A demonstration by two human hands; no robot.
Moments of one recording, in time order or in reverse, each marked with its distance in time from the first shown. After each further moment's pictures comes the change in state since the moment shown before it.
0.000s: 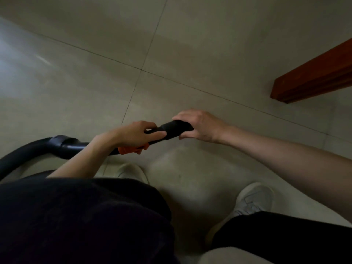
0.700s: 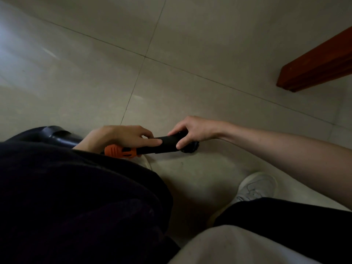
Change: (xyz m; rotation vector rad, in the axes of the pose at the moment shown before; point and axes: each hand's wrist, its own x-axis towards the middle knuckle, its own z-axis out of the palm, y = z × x) left_hand -0.021 -0.016 0.011 0.114 -0.284 -0.095; right_hand -0.004 -0.034 0.012 0.440 -0.474 0.244
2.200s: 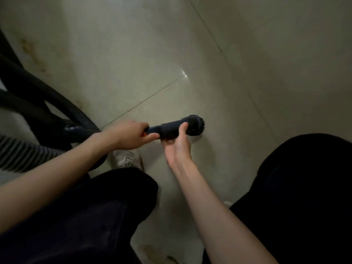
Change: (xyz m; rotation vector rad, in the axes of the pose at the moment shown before) left_hand -0.066 0.000 0.124 -0.138 0.592 -0.309; right_hand -0.004 -0.076 0.109 1.763 0.437 0.354
